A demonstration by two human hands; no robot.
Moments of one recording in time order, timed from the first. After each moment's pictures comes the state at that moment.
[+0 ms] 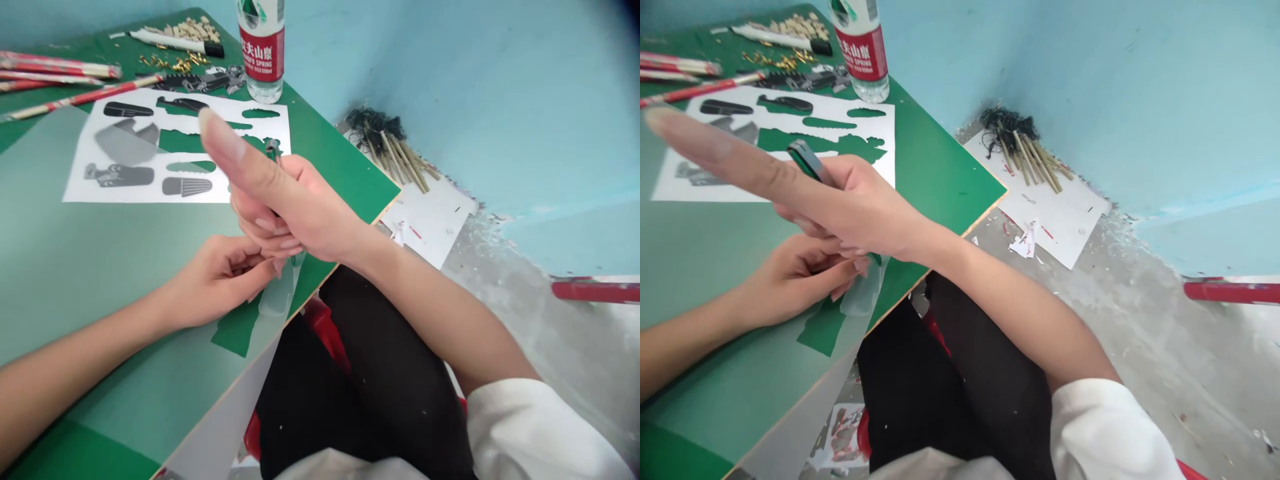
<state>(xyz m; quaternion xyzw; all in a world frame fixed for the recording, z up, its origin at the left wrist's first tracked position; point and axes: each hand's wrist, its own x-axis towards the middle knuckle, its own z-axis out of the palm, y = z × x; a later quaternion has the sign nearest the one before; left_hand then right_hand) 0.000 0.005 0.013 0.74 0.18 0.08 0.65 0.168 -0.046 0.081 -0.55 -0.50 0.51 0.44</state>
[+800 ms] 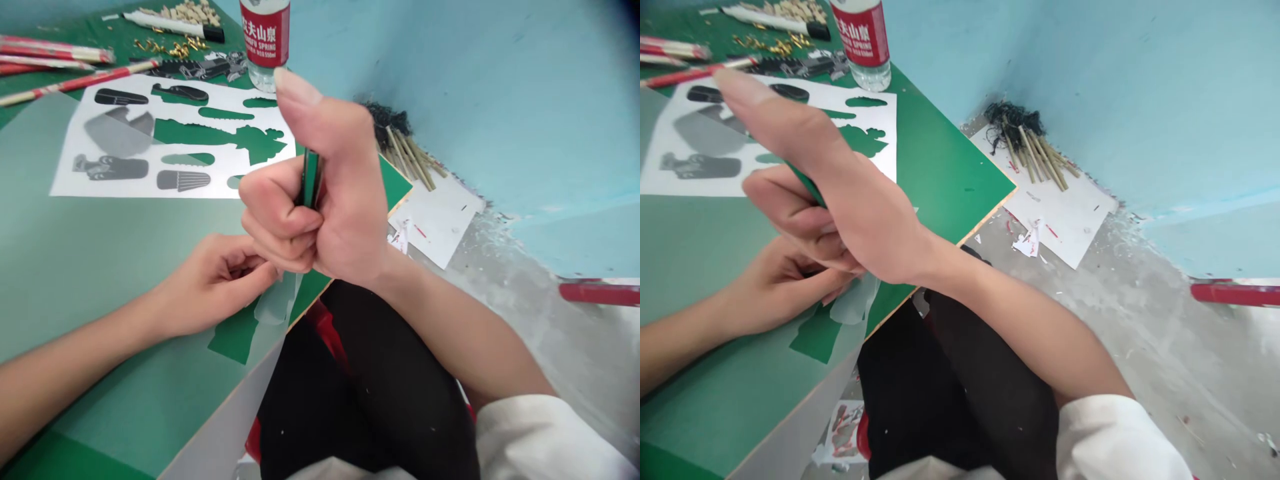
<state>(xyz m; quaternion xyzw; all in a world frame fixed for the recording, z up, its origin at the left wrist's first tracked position) -0.003 0.007 0.009 0.75 0.17 0.09 0.63 0.173 -0.055 0.092 -0.34 -0.44 0.67 0.50</state>
